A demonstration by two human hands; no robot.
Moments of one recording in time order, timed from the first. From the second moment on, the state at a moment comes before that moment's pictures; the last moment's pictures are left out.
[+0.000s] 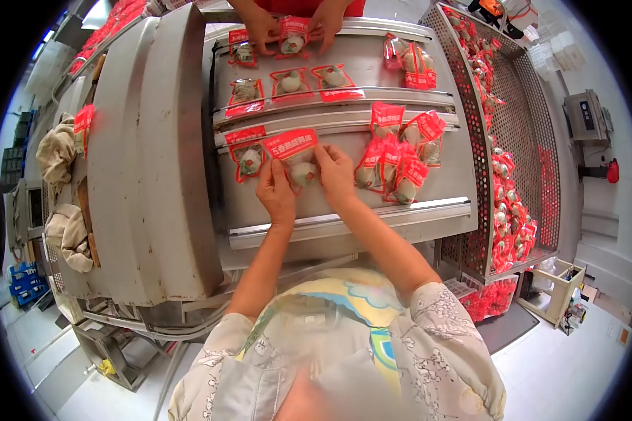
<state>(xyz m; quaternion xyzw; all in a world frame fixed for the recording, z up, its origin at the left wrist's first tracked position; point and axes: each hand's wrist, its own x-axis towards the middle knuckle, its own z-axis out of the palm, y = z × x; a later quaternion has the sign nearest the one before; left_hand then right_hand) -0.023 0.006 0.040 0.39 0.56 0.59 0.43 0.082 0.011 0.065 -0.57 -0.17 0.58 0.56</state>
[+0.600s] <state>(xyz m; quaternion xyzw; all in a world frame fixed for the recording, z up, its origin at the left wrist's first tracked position) -0.029 0.015 0.047 0.41 0.62 0.51 0.44 0.106 0.033 0.043 -0.67 -0.34 0.51 0.41</state>
